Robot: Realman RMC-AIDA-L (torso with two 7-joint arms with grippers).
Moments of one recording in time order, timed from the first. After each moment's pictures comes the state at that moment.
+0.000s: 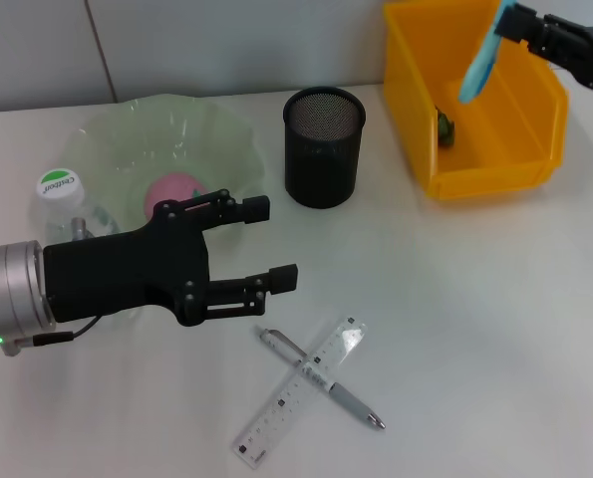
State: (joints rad) left arm -0.45 -2.07 1.14 0.71 1.52 1.60 -1.23; right arm 0.44 2.02 -0.64 -0.75 -1.48 -1.64 1.70
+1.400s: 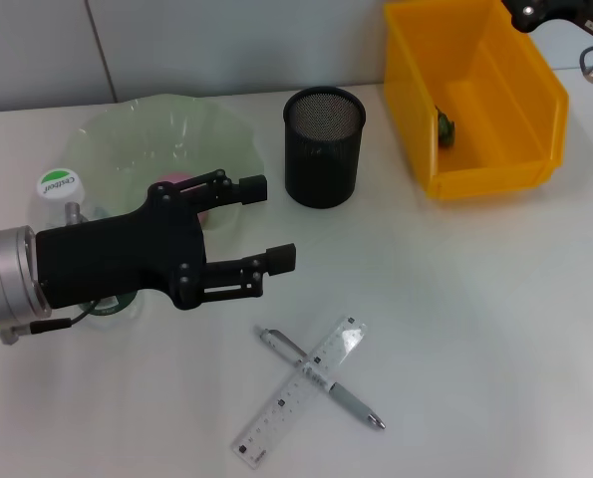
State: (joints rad) left arm -0.46 -2.07 1.14 0.72 1.48 1.61 -1.24; right arm 0.54 2.08 -0.66 -0.76 -1.38 -1.40 0.59
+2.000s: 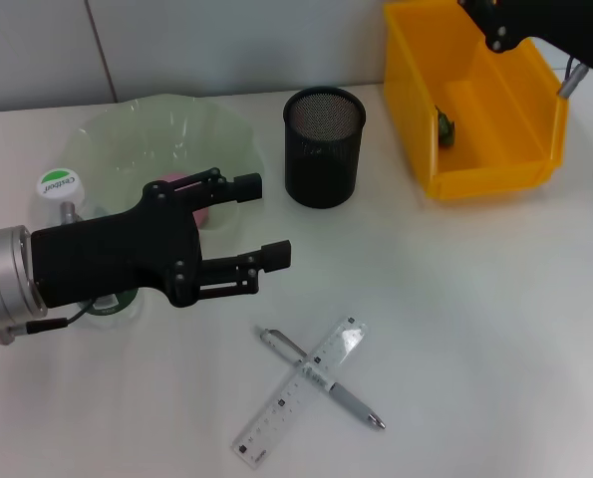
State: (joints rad) left arm -0.45 -2.07 1.13 0.72 1.48 1.61 -1.25; right arm 0.53 2.09 -0.76 -0.75 -1.37 -1.27 0.01
